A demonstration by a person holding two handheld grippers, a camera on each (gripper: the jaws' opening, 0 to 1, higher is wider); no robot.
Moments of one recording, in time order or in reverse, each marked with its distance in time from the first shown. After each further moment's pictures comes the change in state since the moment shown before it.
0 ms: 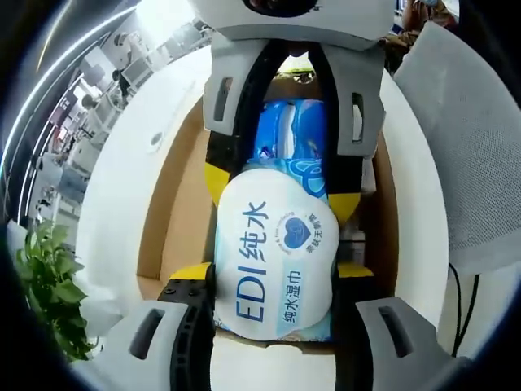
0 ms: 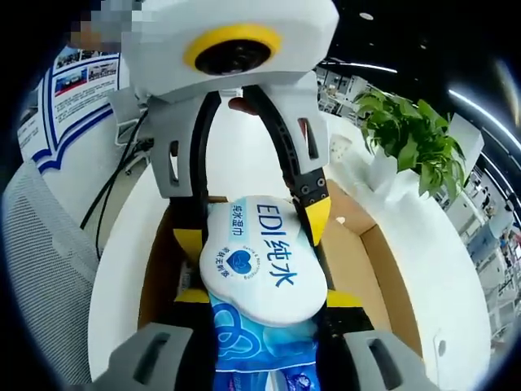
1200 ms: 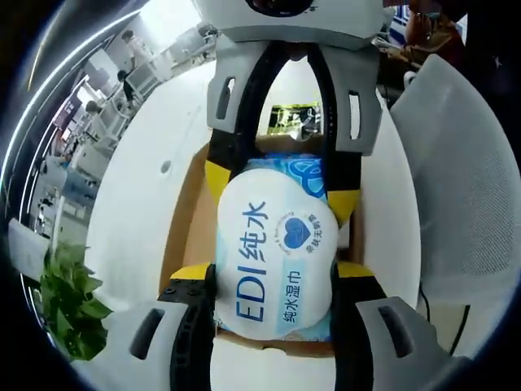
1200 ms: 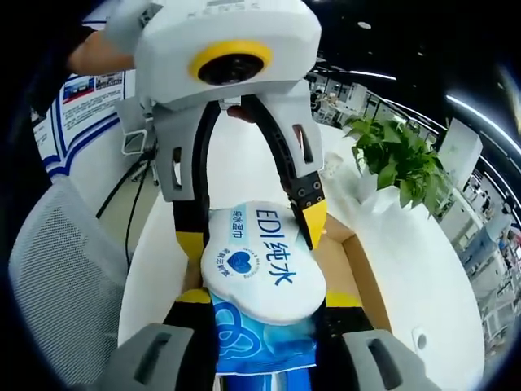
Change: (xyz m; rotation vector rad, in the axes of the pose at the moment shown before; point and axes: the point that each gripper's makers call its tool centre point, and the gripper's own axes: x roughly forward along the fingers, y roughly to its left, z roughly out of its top) left arm -0.042 -0.004 0.073 -0.016 -0.031 0.007; right arm -0.085 -0.004 0.013 0.000 -0.035 0.011
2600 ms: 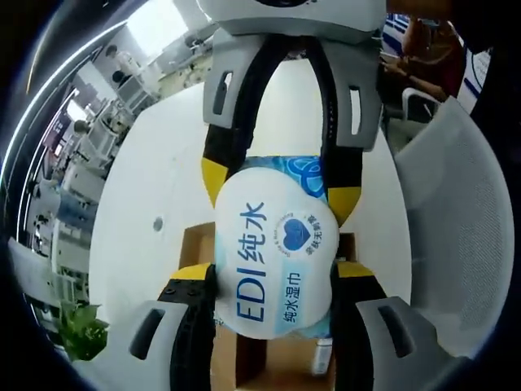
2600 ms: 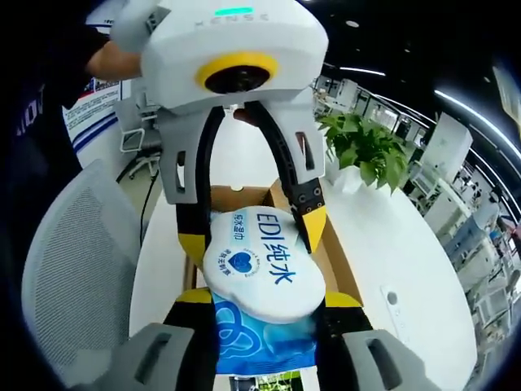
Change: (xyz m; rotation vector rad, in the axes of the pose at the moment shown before) left arm 0.028 -0.009 0.136 0.055 -0.024 -0.038; right arm -0.121 -0.024 -0.065 0.026 0.020 -0.047
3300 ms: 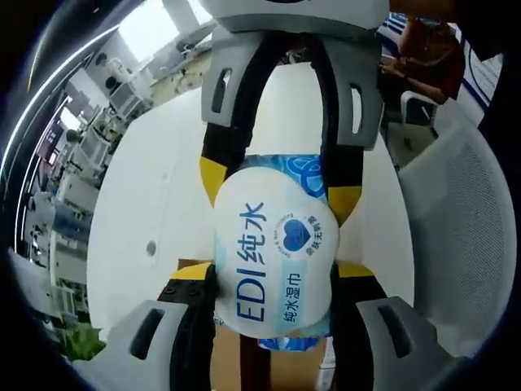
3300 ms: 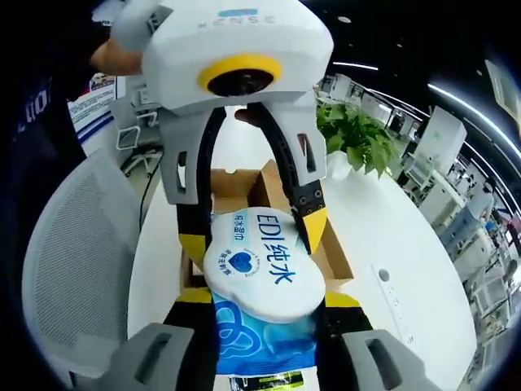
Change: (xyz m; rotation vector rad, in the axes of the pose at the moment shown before) left arm 0.034 -0.005 0.043 0.031 -0.013 -0.032; right arm -0.030 -0.010 -0.043 0.024 0.025 -0.024
